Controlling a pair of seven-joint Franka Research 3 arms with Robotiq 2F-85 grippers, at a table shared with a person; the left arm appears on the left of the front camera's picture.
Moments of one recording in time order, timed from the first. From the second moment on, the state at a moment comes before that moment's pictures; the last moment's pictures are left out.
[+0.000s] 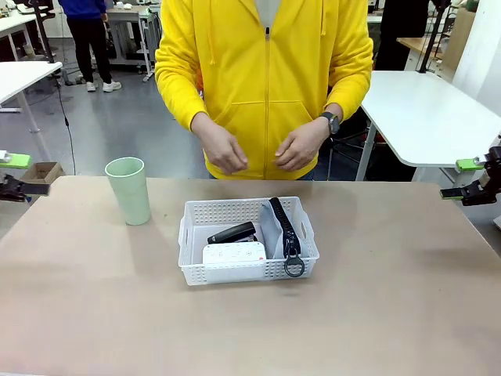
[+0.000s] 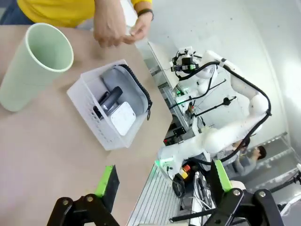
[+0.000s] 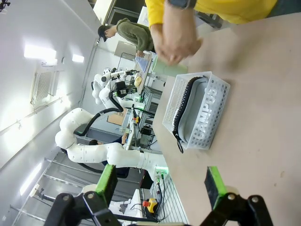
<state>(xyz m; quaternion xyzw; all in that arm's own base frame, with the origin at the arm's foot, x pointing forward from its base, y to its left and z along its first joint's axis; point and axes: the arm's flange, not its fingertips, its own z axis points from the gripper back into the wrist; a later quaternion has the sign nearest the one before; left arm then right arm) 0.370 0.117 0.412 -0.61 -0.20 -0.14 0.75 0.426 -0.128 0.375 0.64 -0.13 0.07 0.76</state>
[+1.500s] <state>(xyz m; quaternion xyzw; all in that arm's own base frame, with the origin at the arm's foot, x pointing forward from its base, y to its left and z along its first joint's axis) 0.361 0.138 0.418 -0.60 -0.22 -0.13 0.76 0.426 -0.128 0.375 0.64 -0.13 0.07 0.76</state>
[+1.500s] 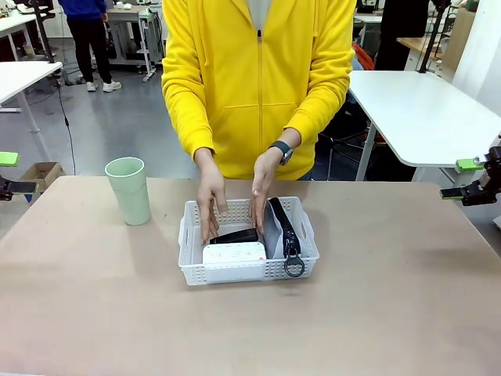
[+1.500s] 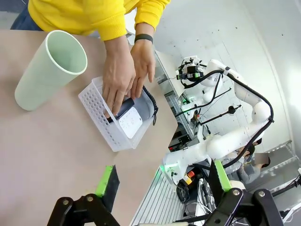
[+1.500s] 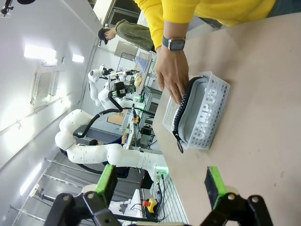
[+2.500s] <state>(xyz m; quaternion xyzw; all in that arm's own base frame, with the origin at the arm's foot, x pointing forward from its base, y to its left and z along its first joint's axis) 0.390 0.091 0.464 -0.25 -0.36 -0.51 0.74 0.426 -0.128 0.375 0.64 -0.13 0.07 0.76</state>
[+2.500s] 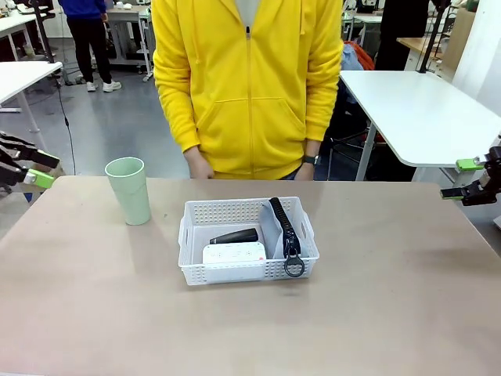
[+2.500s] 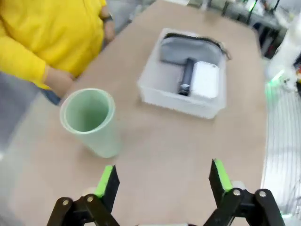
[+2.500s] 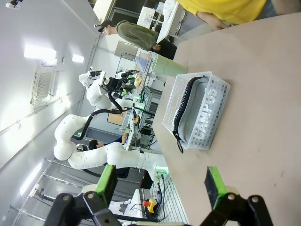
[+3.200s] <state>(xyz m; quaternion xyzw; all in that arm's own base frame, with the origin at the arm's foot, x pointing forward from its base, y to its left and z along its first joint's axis) 0.388 0.115 0.445 -0.15 -0.46 -0.52 0.70 0.426 -0.128 0.375 0.64 -0.13 0.07 0.76</state>
